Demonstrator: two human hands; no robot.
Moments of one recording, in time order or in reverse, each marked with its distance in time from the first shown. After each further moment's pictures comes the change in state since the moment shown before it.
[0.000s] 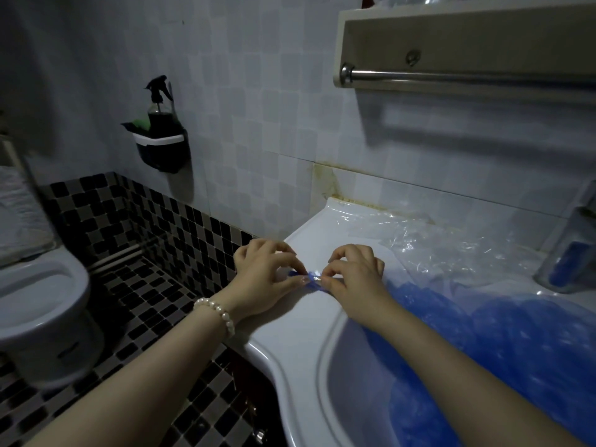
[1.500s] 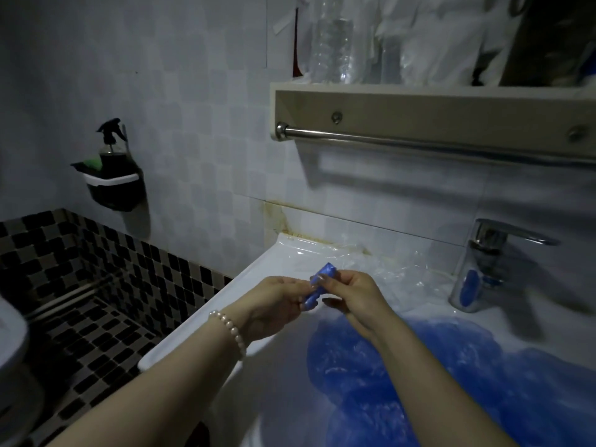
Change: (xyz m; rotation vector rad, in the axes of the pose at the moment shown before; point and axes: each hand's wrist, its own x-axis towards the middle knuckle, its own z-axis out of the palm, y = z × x) left_hand 0.051 0.106 0.009 -1.240 -0.433 -0.629; right_hand -0.012 0.026 -0.090 1.021 0.035 0.466
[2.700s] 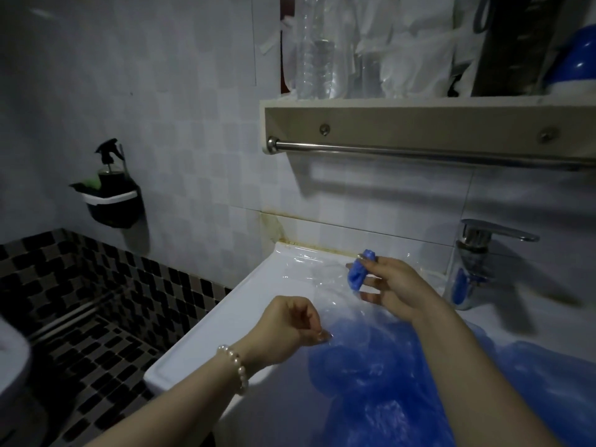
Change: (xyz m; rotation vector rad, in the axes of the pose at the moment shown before) left_hand -0.035 -0.014 0.020 0.500 -0.009 0.397; right_hand -0.004 -0.030 -0.060 0.109 0.022 0.102
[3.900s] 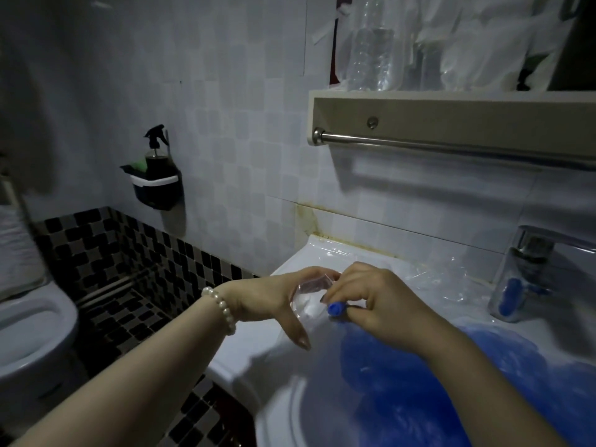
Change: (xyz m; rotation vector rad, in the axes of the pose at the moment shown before) left_hand -0.005 0.015 -0.084 0.106 -0.528 0.024; right_hand -0.046 -0.012 0.078 -0.977 -0.328 -0.721
